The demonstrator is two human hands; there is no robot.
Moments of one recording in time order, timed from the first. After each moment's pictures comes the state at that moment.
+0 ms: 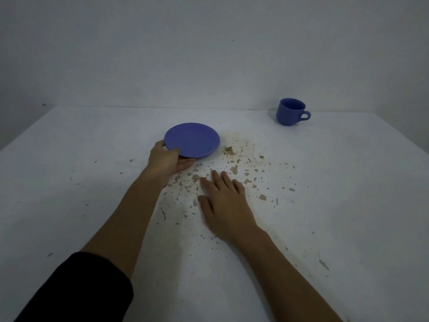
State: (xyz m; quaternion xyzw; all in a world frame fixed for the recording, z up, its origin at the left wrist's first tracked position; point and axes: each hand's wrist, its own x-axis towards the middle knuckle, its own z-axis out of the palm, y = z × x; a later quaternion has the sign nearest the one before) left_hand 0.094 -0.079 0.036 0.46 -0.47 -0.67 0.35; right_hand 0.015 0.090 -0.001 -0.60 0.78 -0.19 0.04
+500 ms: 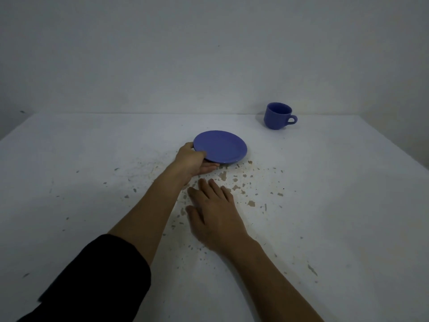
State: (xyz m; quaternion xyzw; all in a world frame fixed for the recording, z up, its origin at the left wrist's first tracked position) left_hand 0.018 -0.061 0.045 0.44 -0.52 -0.69 0.24; right_hand 0.014 0.092 -0.001 -0.61 0.77 -0.21 0.04
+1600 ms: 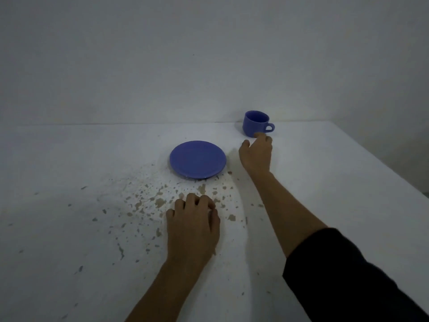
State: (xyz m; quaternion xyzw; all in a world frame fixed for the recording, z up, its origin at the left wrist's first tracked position) left_hand 0.043 0.061 -0.002 0.40 -0.88 -0.09 0.23; right_hand -0.192 0.013 0.030 -0.22 0.86 -0.46 -0.06
